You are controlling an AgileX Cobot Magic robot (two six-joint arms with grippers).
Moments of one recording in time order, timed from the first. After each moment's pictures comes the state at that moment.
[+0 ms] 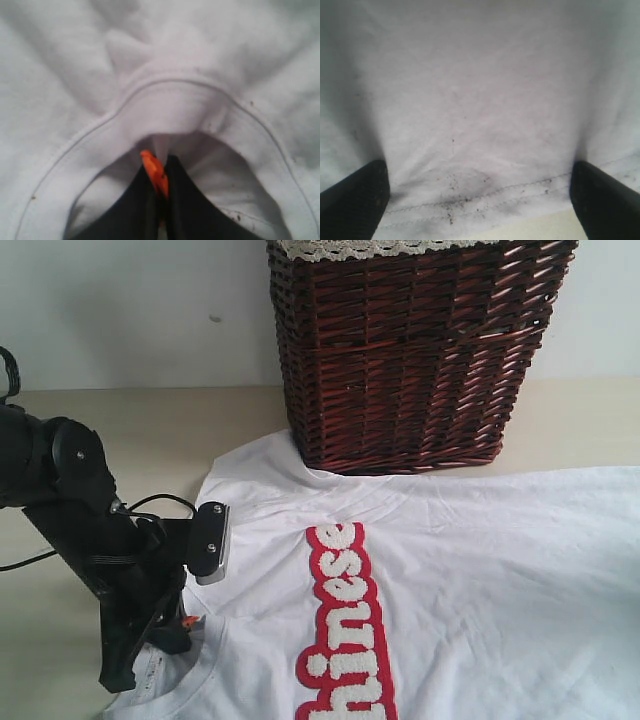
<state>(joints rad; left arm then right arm) -0.47 1.90 -0.92 -0.43 0.68 1.41 -0.54 1.95 -1.03 0.10 0.80 -1.98</state>
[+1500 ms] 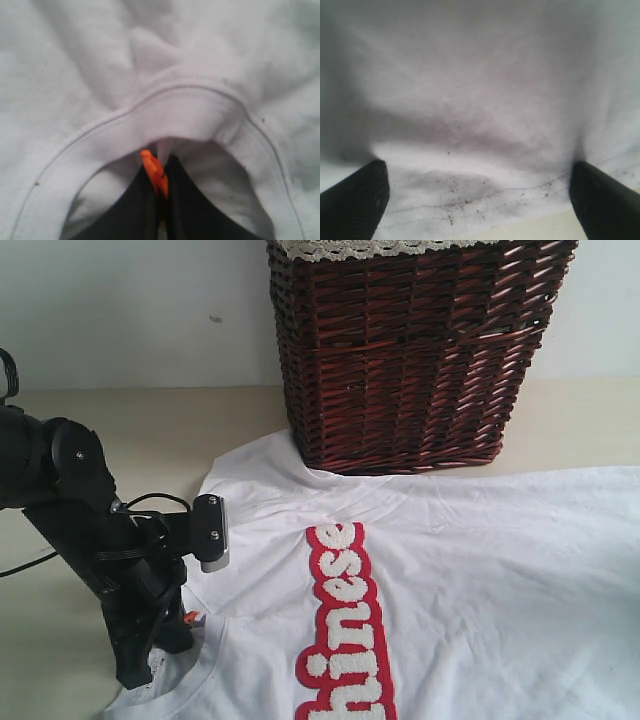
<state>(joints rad) -0.47 1.90 -0.92 -0.44 0.67 1.27 -0.54 1.95 -1.03 0.16 0.81 -1.95</state>
